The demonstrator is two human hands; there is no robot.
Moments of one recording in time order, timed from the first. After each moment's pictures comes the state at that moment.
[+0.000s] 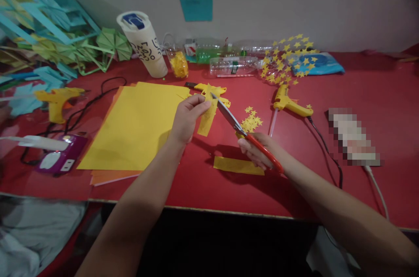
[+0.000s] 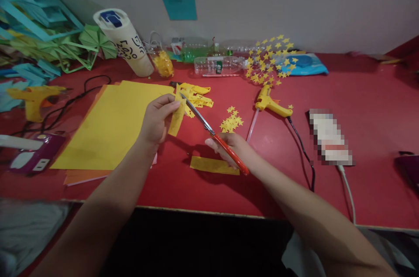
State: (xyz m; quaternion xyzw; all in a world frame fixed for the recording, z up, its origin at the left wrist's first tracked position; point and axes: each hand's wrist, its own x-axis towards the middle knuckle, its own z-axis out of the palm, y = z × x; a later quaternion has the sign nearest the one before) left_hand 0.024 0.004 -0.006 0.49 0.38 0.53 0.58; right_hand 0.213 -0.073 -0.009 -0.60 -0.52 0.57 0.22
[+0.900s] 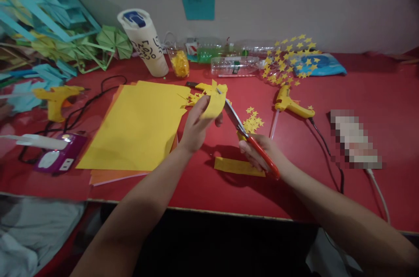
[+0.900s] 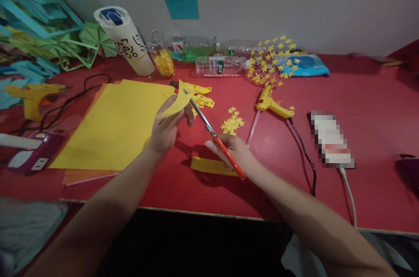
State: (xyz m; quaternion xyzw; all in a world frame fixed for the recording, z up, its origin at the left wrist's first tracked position) left_hand 0.036 -0.014 -0.011 0.59 0.30 0.53 0.53; right_hand 0.207 -0.081 -0.009 -0.58 -0.54 0.55 0.27
